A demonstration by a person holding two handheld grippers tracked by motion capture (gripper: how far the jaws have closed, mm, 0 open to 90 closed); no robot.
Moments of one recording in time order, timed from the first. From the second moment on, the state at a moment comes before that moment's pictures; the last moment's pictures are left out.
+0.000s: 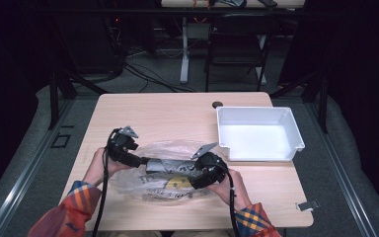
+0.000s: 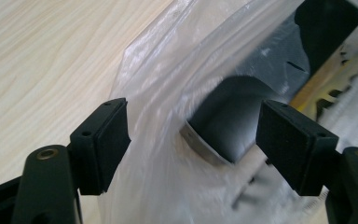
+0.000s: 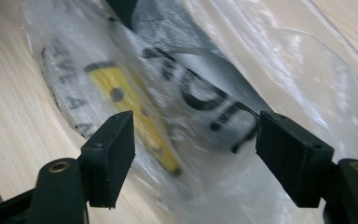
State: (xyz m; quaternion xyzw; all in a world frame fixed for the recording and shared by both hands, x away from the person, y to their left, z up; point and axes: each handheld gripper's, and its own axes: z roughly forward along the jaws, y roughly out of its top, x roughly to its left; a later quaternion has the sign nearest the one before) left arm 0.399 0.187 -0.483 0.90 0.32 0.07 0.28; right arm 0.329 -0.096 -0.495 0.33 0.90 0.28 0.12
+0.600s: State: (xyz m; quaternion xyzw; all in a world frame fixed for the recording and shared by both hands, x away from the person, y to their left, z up) left arm 0.435 0.144 -0.501 0.93 0.28 0.02 0.22; right arm 0.325 -0.082 -0.503 0.31 0.90 0.25 0.15
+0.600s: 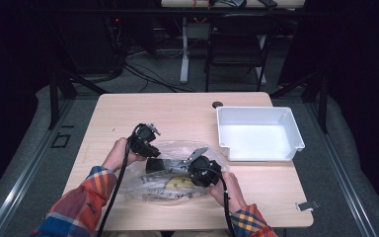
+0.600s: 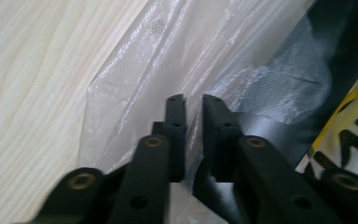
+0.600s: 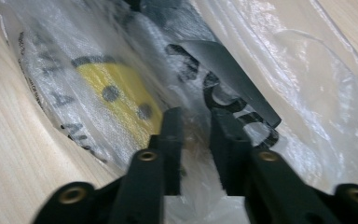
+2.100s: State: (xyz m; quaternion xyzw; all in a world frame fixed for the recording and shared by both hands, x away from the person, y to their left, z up) left arm 0.501 0.123 -0.535 0.89 0.40 0.13 0.18; right arm 0.313 -0.122 -0.533 0.35 0.91 0.22 0.09
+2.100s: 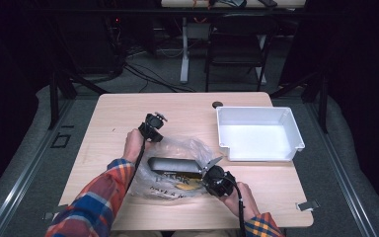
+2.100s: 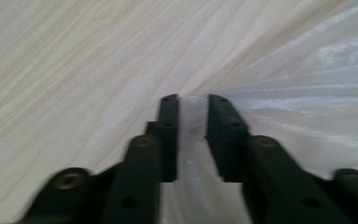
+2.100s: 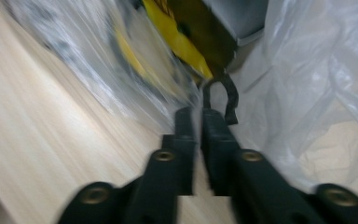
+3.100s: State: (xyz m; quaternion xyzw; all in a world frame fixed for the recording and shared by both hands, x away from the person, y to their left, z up) left arm 0.367 0.199 -0.468 0.89 0.37 0.09 0.26; right arm 0.338 -0.128 -0.511 0.39 0.86 0.25 0.20
